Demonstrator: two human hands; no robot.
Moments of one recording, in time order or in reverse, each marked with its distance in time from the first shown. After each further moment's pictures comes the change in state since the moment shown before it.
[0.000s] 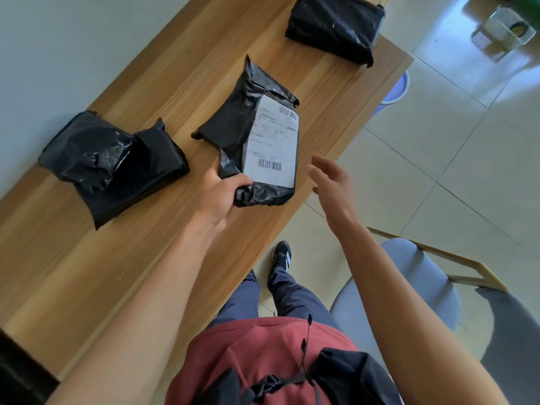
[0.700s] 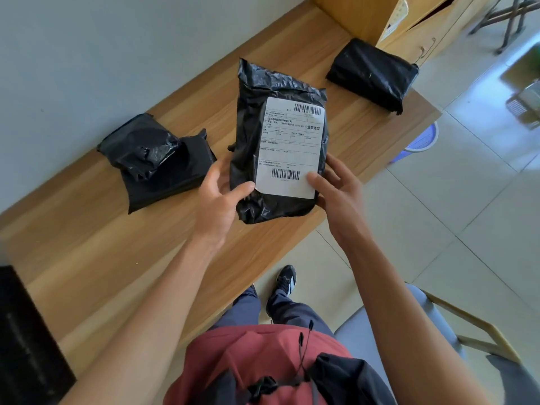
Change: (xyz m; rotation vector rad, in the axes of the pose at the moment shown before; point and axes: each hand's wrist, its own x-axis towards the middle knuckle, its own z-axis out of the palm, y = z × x) left_hand -0.063 0.026 -0.017 0.073 0.215 0.296; right_hand -0.042 -0.065 0.012 0.228 -0.348 -0.176
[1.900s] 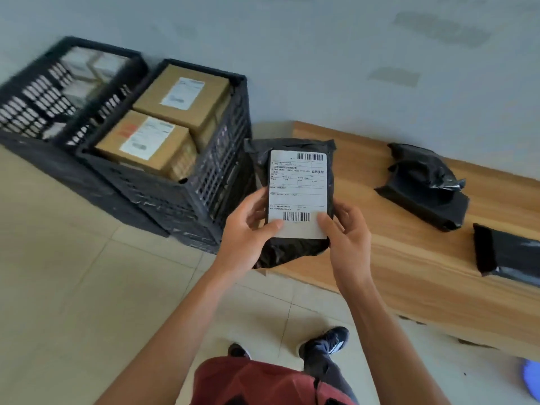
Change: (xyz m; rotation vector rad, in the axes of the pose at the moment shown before) left_hand -0.382 -0.100 -0.287 -0.166 0.812 0.176; right_hand -0.312 0.135 0.280 -0.349 -0.787 -0.053
